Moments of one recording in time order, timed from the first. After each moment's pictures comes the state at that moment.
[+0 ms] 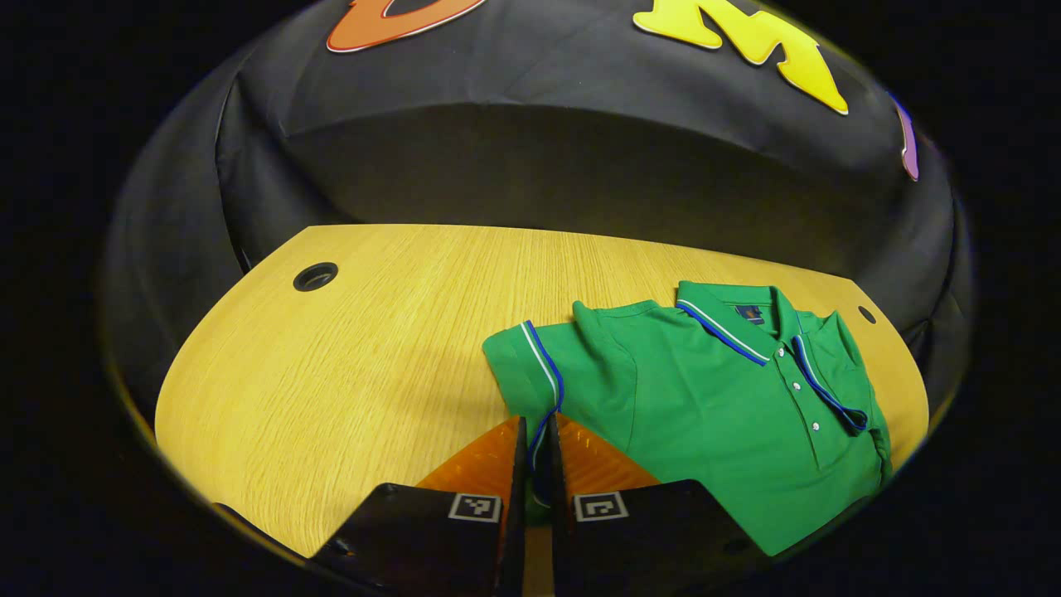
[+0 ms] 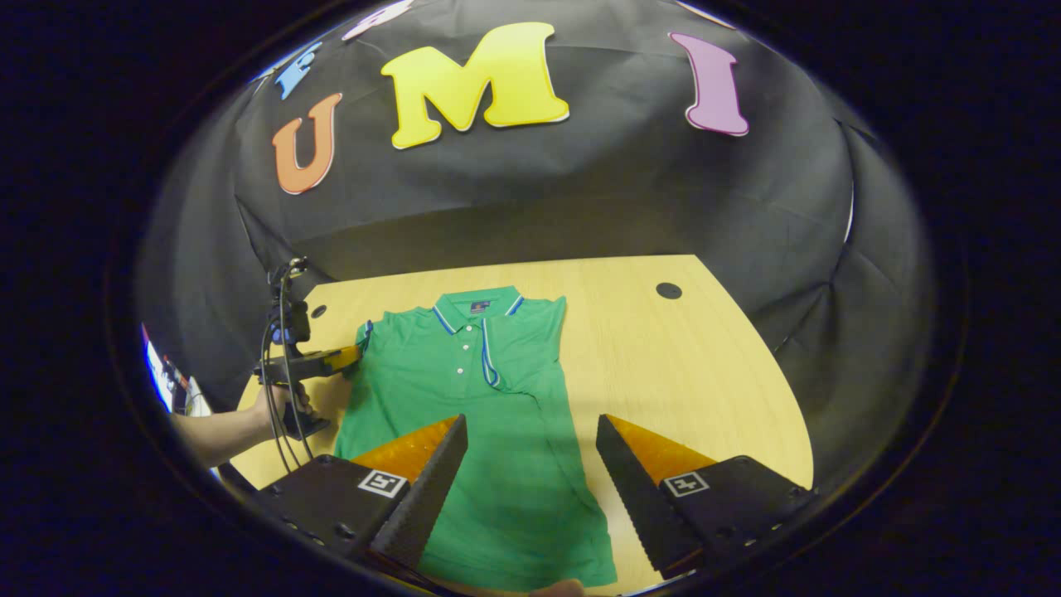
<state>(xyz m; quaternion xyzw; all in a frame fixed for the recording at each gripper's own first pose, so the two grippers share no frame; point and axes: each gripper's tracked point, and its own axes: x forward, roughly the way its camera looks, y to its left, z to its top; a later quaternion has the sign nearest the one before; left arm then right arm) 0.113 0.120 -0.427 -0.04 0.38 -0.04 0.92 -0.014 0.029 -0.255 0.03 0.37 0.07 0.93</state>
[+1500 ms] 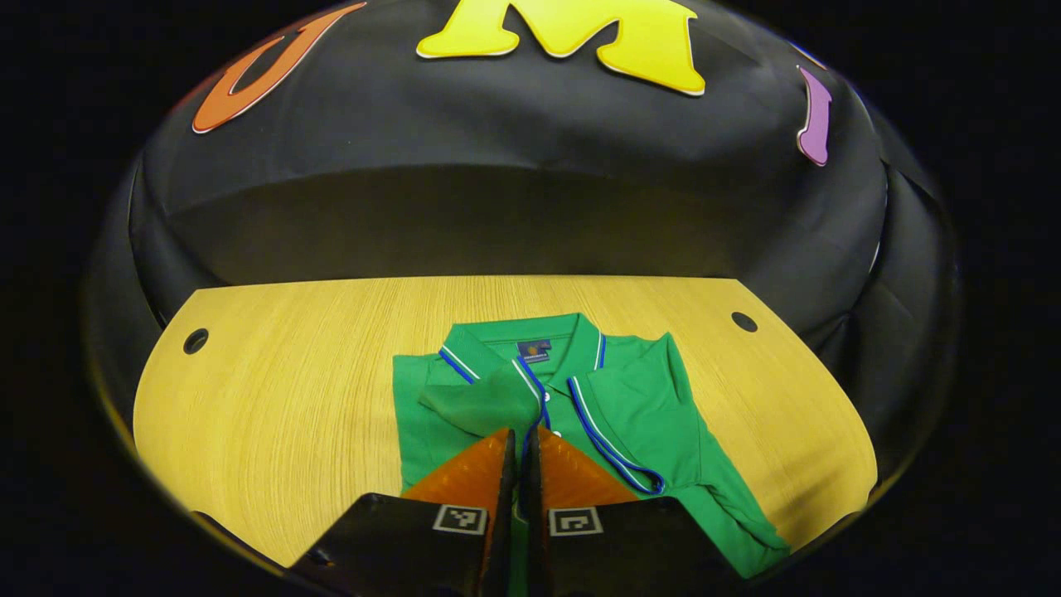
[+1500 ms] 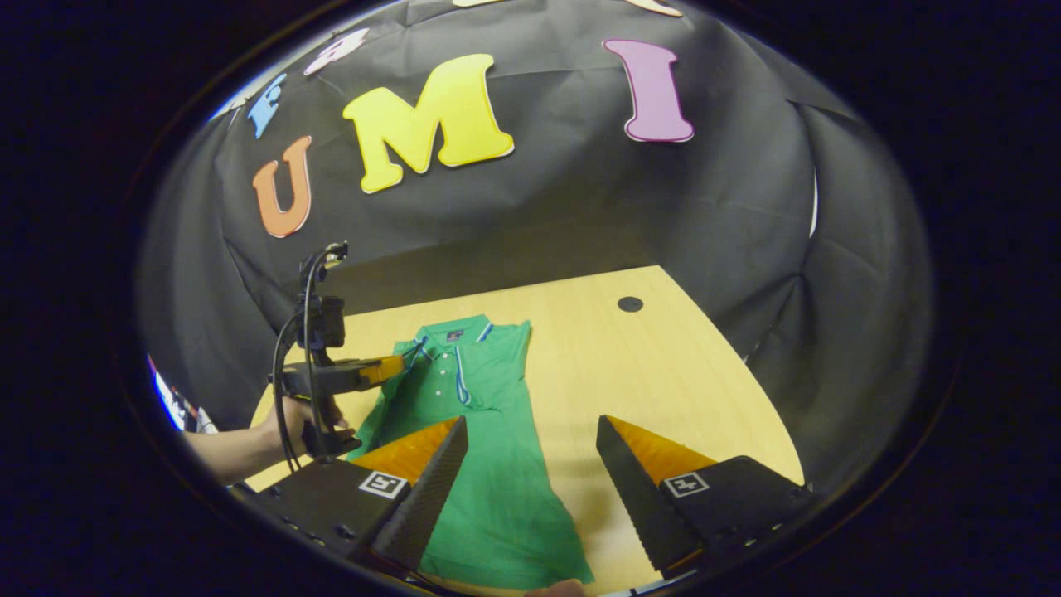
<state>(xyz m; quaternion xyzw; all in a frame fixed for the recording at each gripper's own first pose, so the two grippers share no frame) 0.098 -0.062 -0.361 -0.02 0.39 -0.13 0.91 -0.028 -0.029 -0.221 0.07 0.33 0.04 0.94</state>
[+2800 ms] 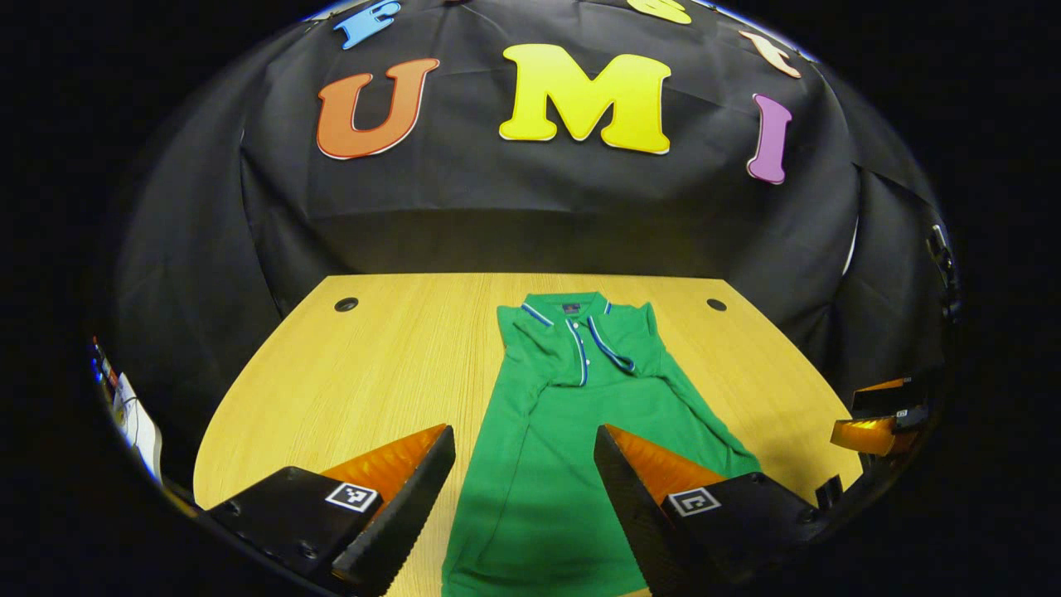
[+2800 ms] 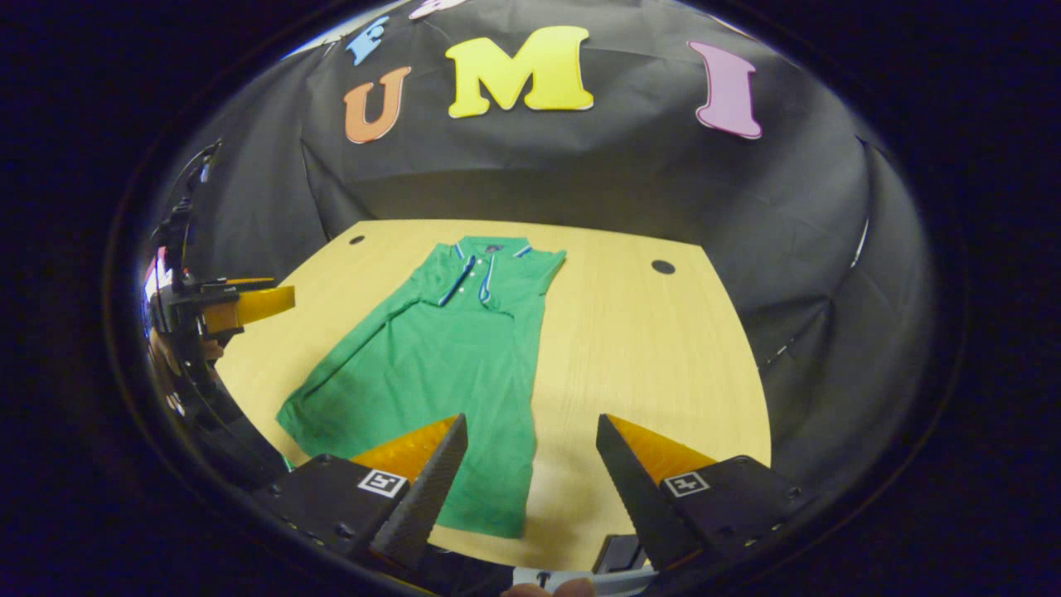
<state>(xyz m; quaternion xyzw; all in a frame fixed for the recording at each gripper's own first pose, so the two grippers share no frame) -0.143 0.022 -0.251 0.00 0.35 -0.07 0.93 -0.135 -0.061 -0.293 -0.06 0.39 0.14 0.91</state>
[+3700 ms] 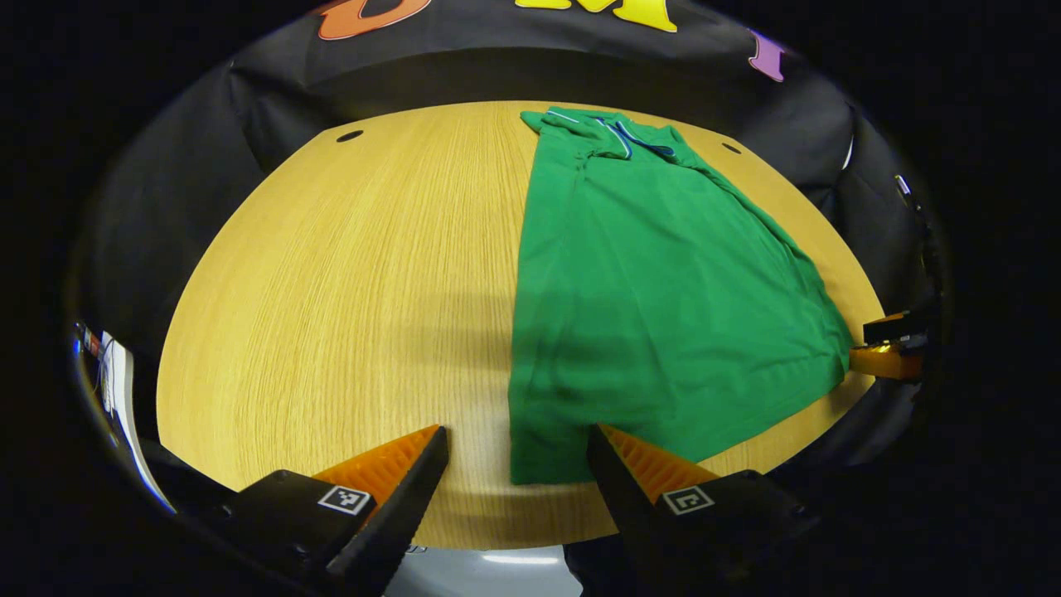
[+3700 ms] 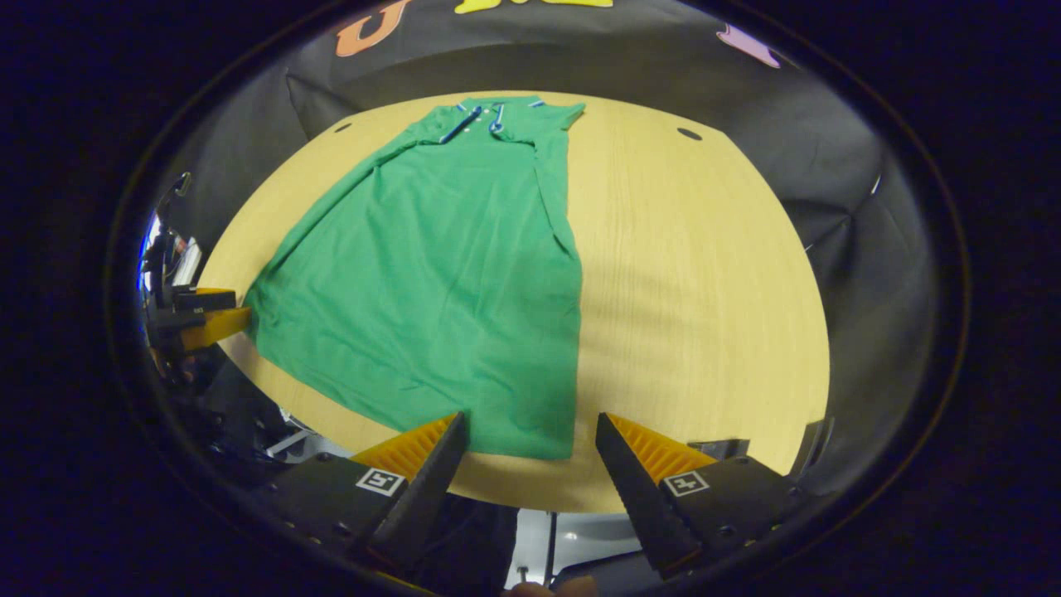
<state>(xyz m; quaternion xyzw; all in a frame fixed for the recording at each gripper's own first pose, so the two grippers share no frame) -0.282 0.098 -0.391 0.02 0.56 -0.07 0.83 -0.227 -0.061 -0.419 -0.10 0.57 0.11 0.81</state>
